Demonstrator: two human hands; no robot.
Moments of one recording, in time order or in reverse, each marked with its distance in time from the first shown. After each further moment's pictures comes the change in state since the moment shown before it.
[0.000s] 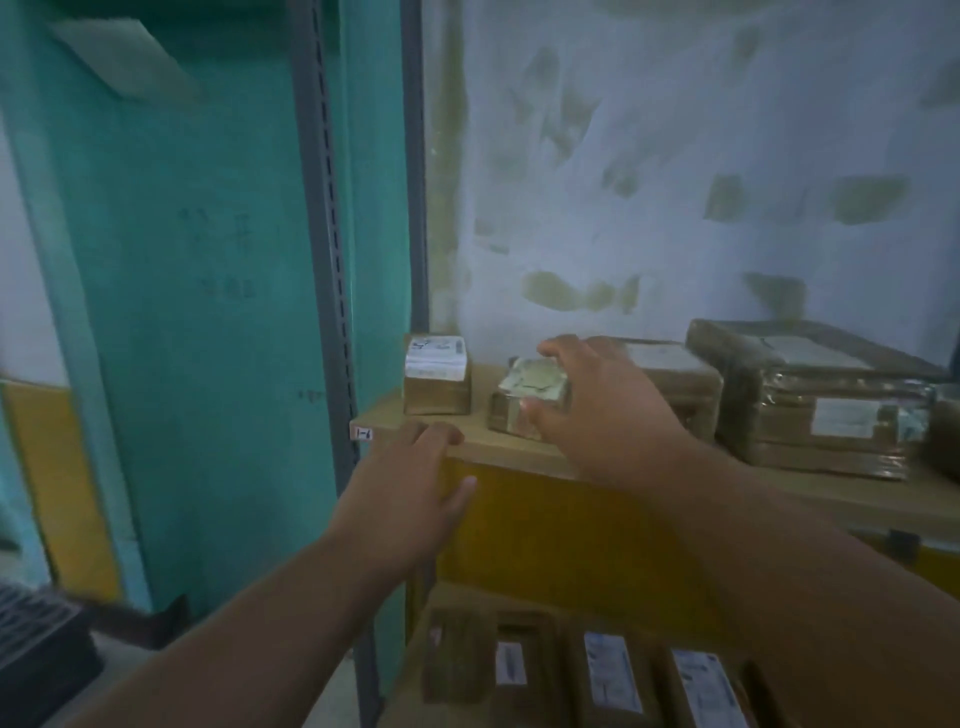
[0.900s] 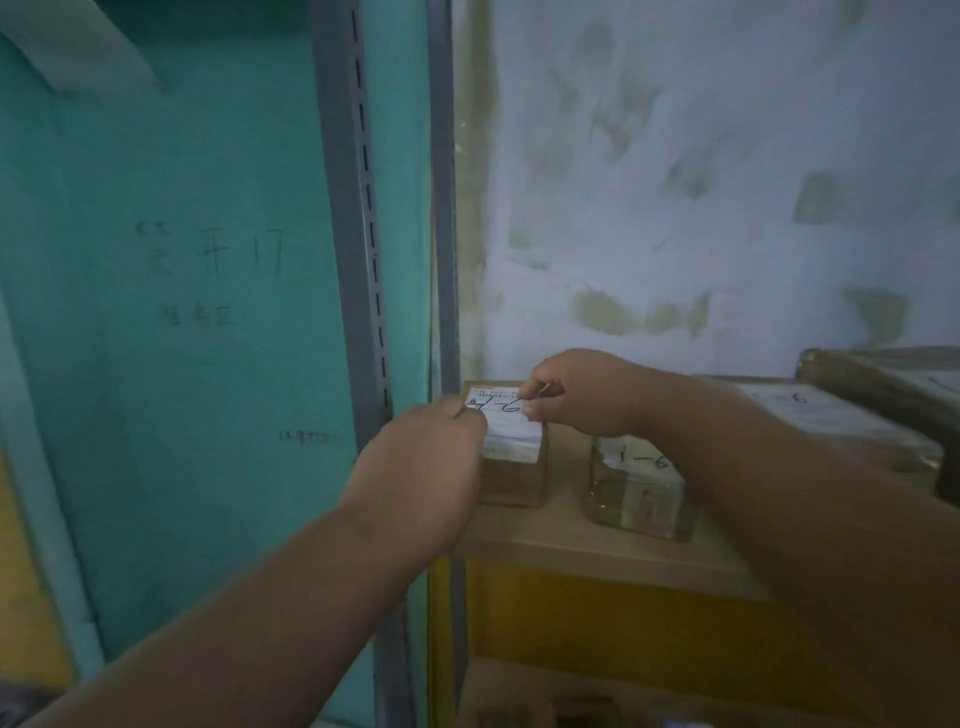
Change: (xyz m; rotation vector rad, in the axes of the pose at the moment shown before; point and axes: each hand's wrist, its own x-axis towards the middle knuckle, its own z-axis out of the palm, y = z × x) left_hand 0.146 -0.100 -0.006 0.271 0.042 0.238; right_hand 0.194 -0.008 0.086 -0.129 -0.378 -0.092
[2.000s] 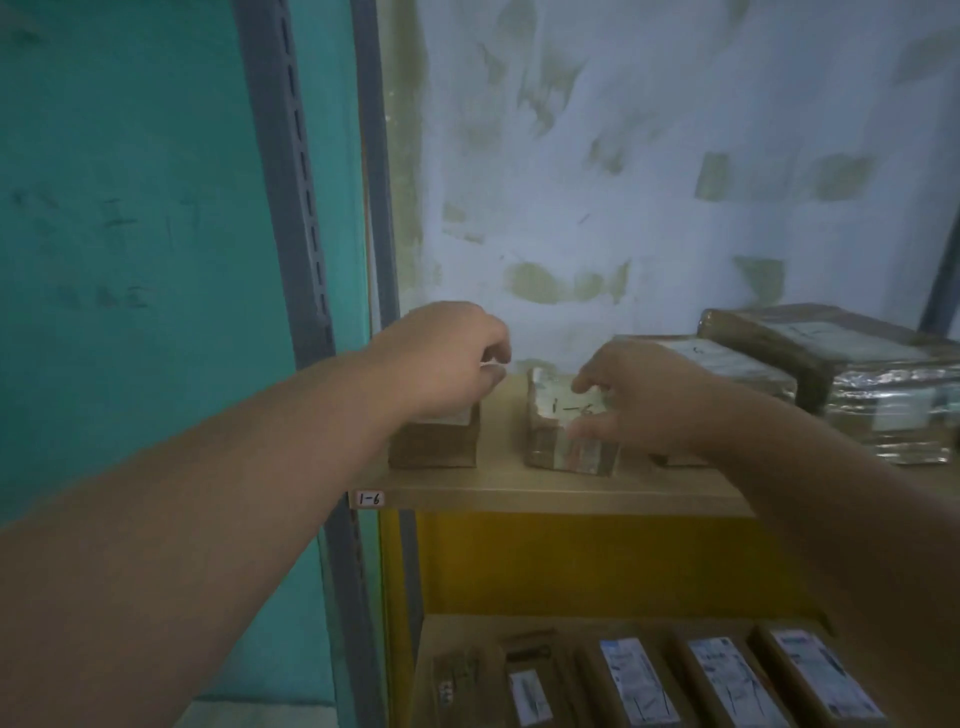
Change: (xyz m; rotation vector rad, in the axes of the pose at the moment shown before) left_hand 0.060 0.028 -0.035 -0.159 -0.140 0.325; right_hand -0.121 0.010 -0.014 -0.204 0.082 0.279
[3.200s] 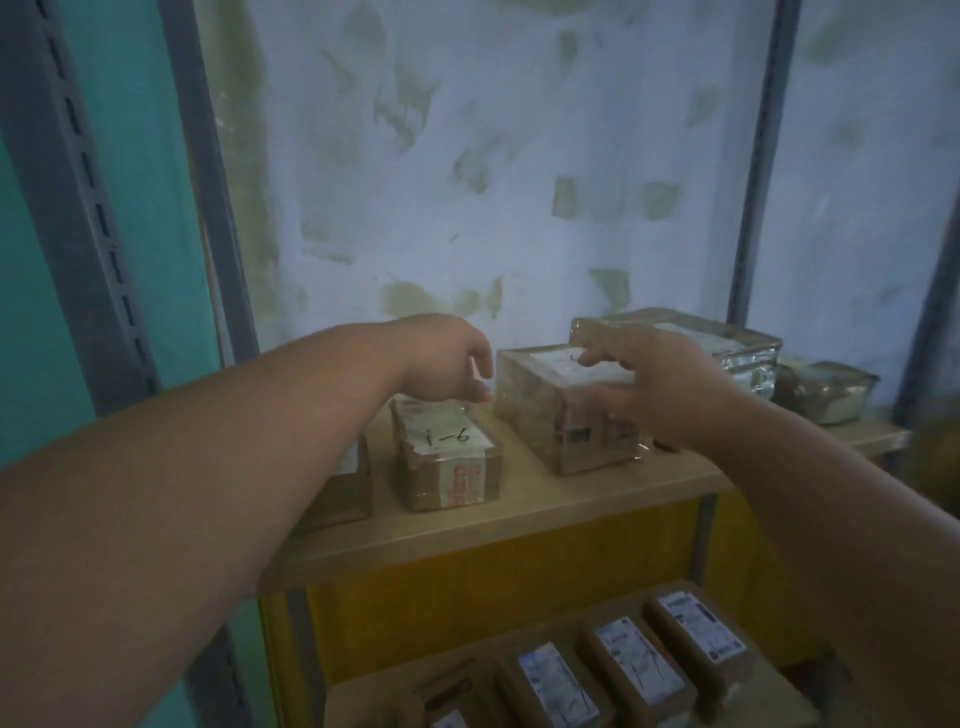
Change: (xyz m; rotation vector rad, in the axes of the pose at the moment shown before) left_hand 0.103 0.036 0.022 -0.122 -0.331 0.216; right_hand -0.045 0.065 -0.018 0.097 0.276 0.335
